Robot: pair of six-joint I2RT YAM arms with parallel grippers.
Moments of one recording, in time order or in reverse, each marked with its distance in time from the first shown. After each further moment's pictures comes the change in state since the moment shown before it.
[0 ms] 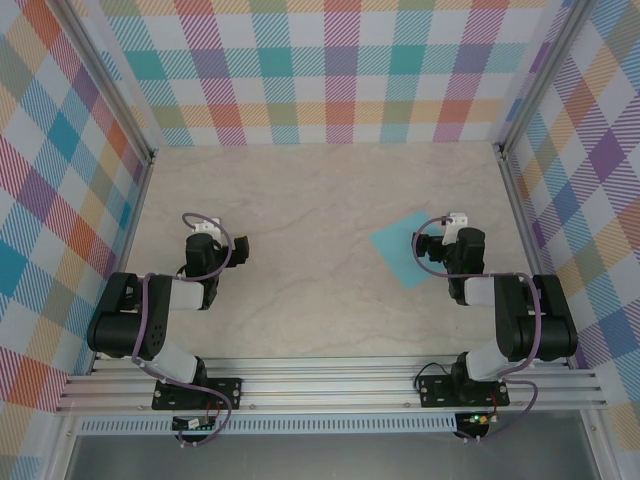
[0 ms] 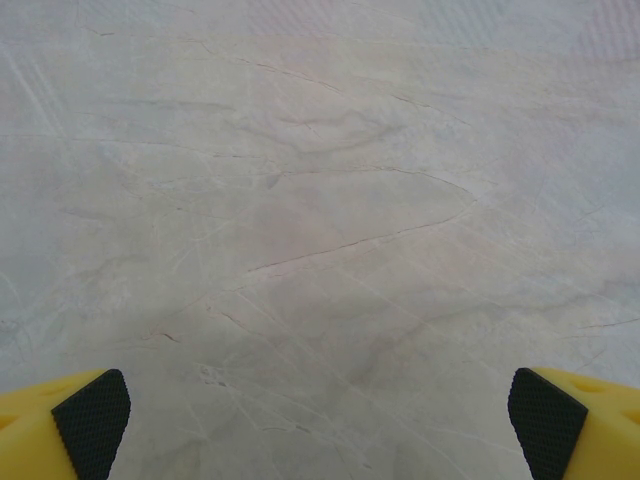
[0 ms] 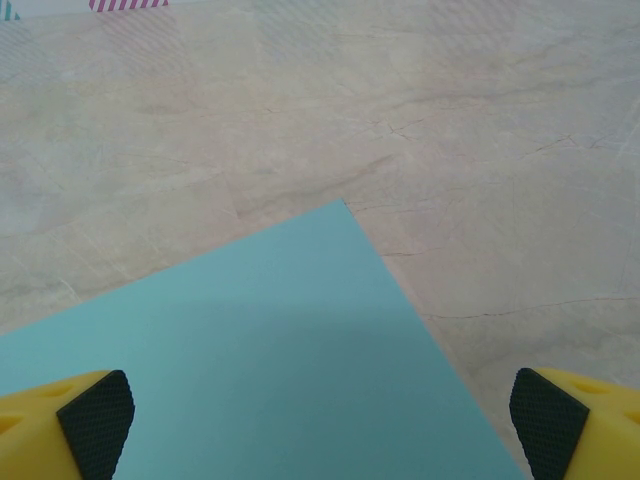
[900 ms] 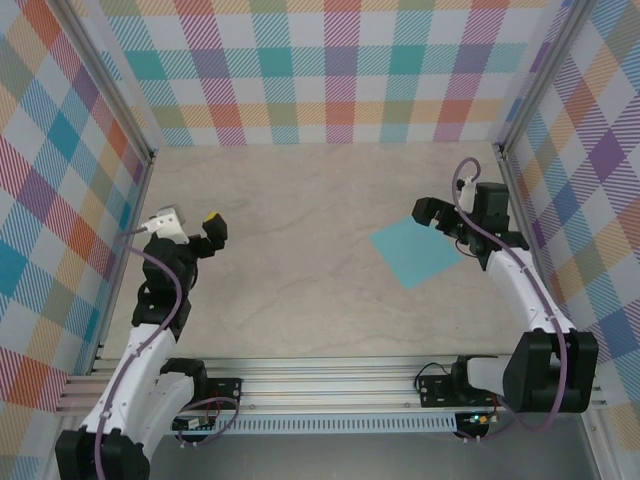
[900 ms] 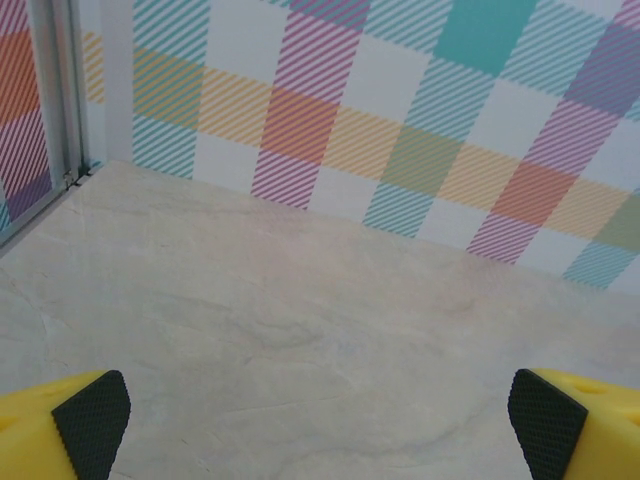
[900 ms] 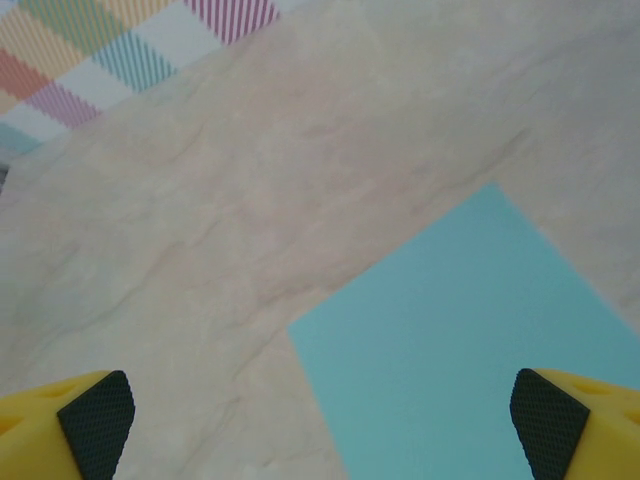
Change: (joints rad) left arm 0.000 -0.829 0.093 -0.612 -0.034 -0.227; right arm -0.005 -0.268 0.507 -1.041 -0.270 0.325
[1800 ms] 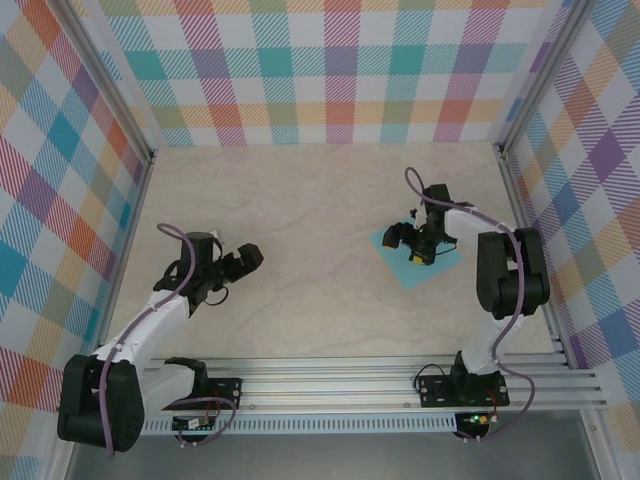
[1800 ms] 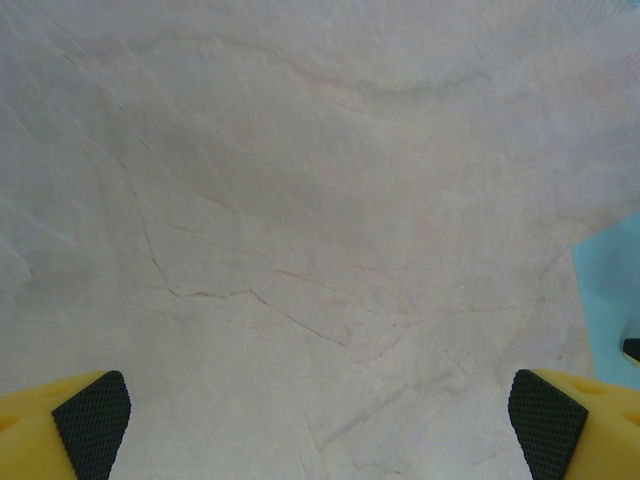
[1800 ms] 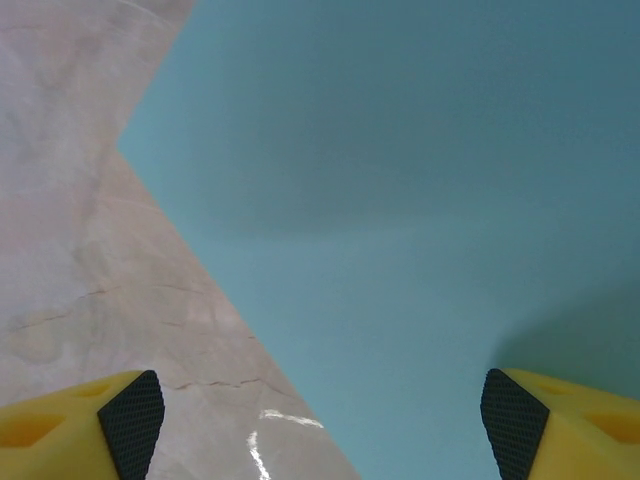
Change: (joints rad) left arm -0.109 0.356 0.040 -0.310 0.340 -0.327; right arm 0.147 0.578 0.213 -0.248 -0.015 0.035
